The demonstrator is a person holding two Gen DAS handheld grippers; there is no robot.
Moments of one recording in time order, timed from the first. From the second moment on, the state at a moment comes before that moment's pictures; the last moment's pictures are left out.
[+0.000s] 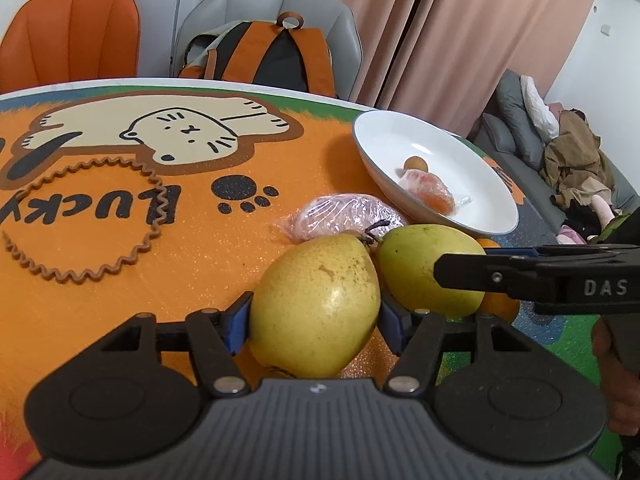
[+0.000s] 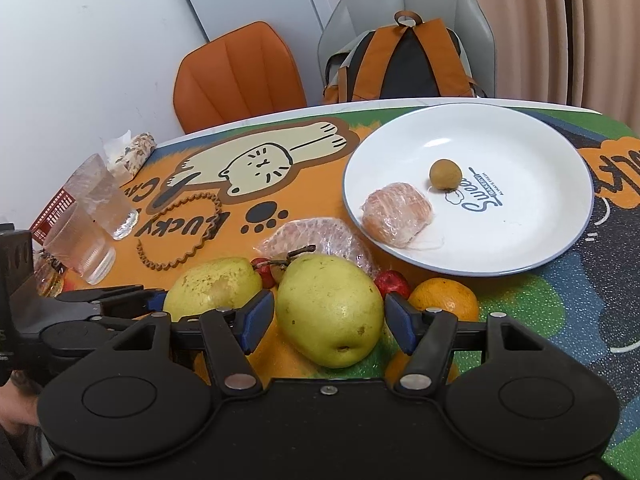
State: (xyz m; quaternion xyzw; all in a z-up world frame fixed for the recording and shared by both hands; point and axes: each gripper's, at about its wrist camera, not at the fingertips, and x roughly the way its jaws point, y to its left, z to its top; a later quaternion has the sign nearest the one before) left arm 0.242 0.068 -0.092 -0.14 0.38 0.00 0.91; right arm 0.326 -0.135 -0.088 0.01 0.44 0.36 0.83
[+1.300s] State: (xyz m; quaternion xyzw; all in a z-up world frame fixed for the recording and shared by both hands) left arm 0.230 0.057 -0.032 -0.11 0.32 0.01 0.94; right arm 0.328 -0.184 -0.053 0.05 0.39 0.32 0.86
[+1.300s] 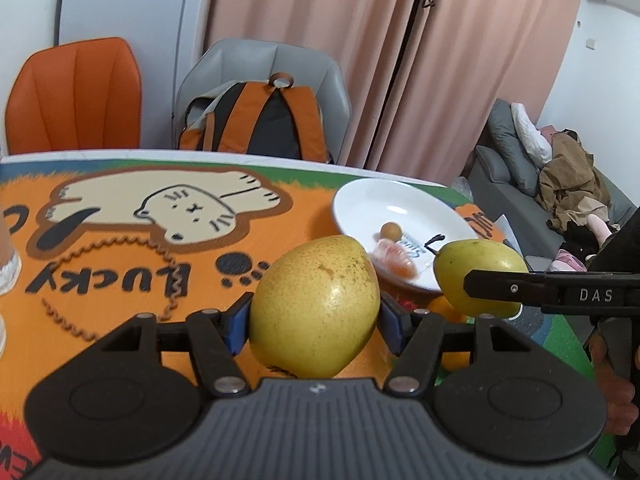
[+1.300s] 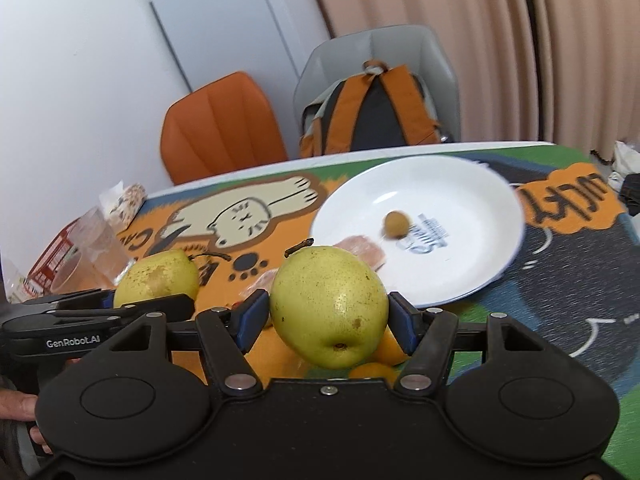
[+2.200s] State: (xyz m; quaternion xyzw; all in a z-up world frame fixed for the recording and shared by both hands) left arm 0.314 0.027 -0.019 -0.08 0.35 -0.03 0.93; right arm 0.384 -0.216 -0.061 0.06 0.41 0.27 0.87
